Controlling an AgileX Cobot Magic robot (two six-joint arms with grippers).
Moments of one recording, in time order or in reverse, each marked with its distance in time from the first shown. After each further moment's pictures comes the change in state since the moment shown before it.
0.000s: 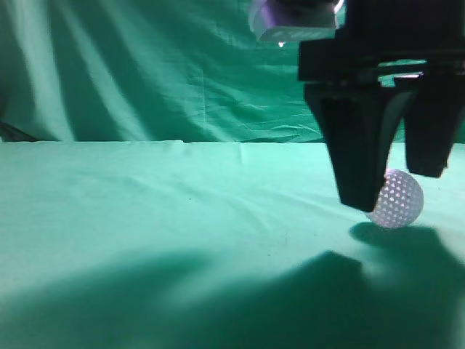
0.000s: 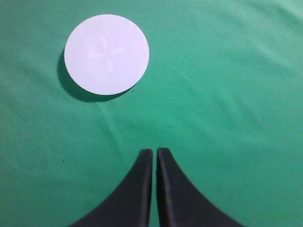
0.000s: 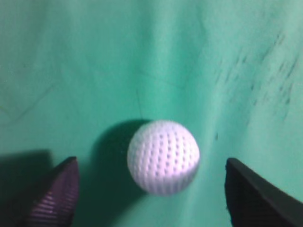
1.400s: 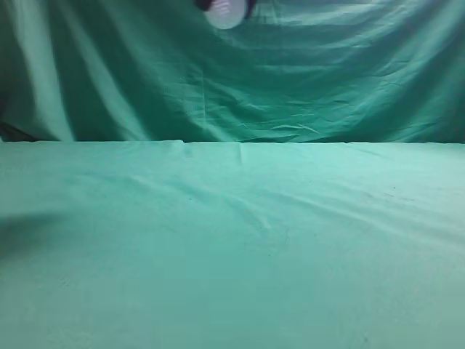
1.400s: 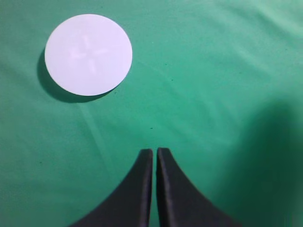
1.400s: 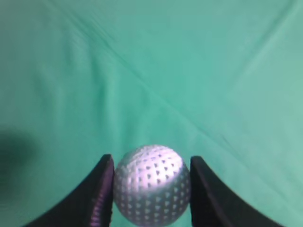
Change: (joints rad) left arm 0.000 0.000 0.000 -0.077 -0.002 0.000; right arm -0.063 0.189 -0.773 0.175 0.203 -0.170
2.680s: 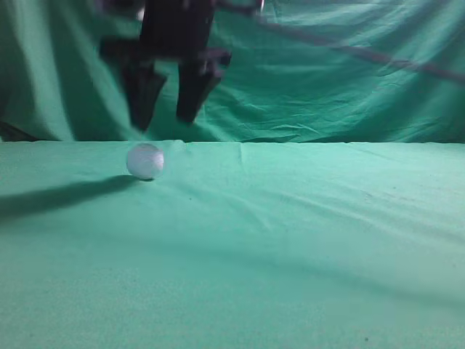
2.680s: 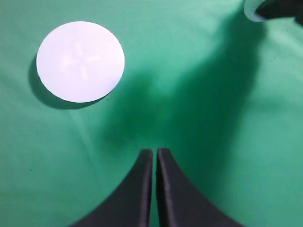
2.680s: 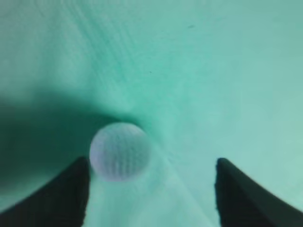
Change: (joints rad) left arm 0.000 0.000 0.000 -0.024 -0.024 0.000; right arm 0.047 0.422 -0.280 0.012 -0.097 -0.240
